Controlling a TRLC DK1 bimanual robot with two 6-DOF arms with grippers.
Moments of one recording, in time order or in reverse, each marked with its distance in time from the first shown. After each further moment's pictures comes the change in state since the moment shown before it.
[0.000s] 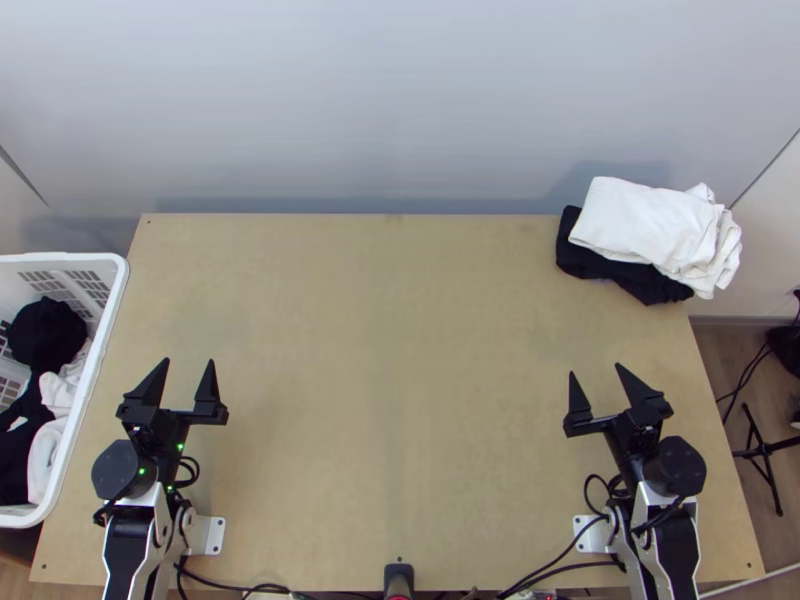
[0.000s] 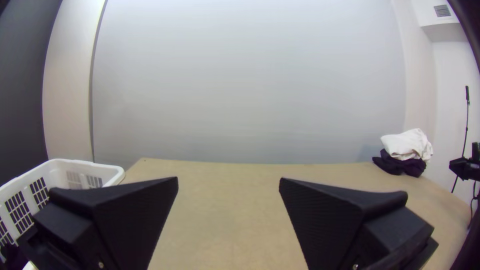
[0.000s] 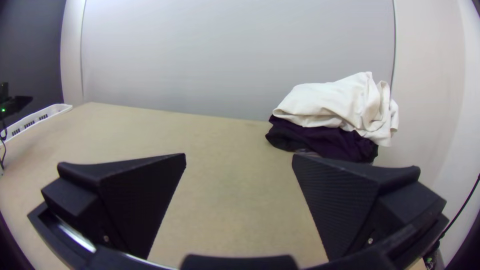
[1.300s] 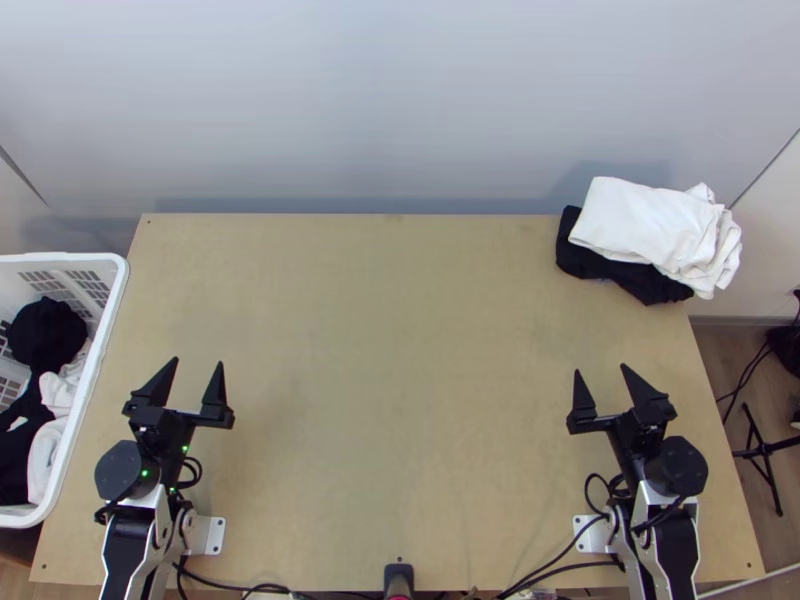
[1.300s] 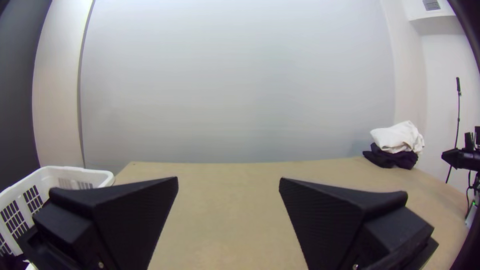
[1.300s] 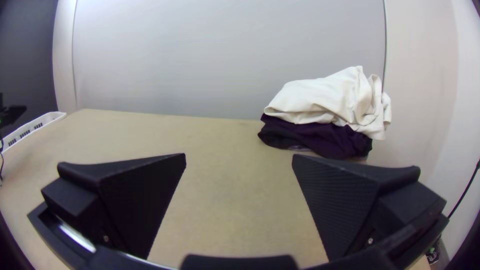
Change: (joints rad) left arm -0.059 -0.001 0.001 0.008 0.002 0.027; right arm -0.030 0.000 0.000 0.000 0.012 0.031
